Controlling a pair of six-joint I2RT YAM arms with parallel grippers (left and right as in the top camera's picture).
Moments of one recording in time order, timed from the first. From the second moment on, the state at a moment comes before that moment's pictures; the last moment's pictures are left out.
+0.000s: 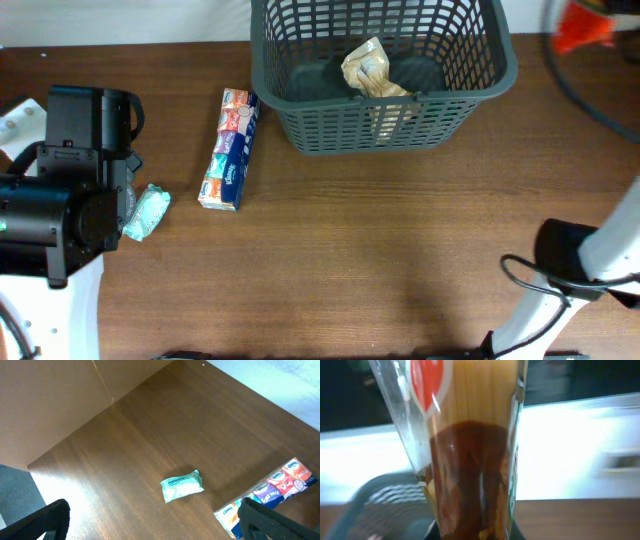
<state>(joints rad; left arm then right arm) -0.11 1.37 1.99 -1.67 -0.71 -0.75 -0.17 2.07 3.12 -1.34 -0.36 0.07</state>
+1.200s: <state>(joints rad) -0.11 1.37 1.99 -1.67 -0.71 -0.75 0.10 2.26 2.40 -1.04 -0.15 0.04</state>
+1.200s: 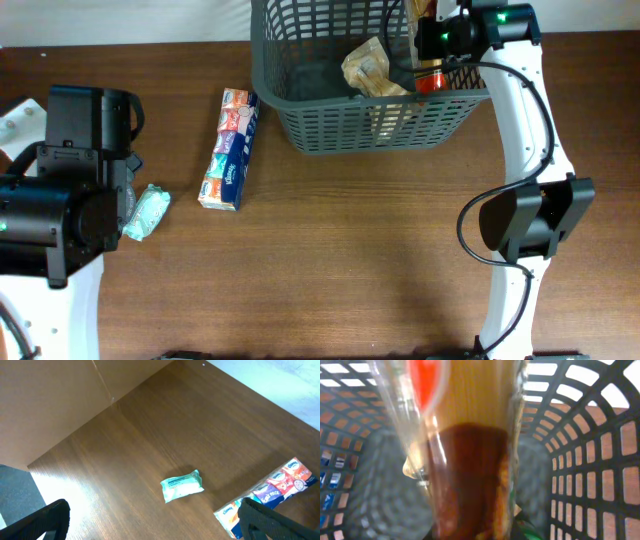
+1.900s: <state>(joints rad) -0.11 1.37 1.99 -1.67 -0.71 -0.75 0.10 2.26 2.49 -1.06 -0.15 0.03</state>
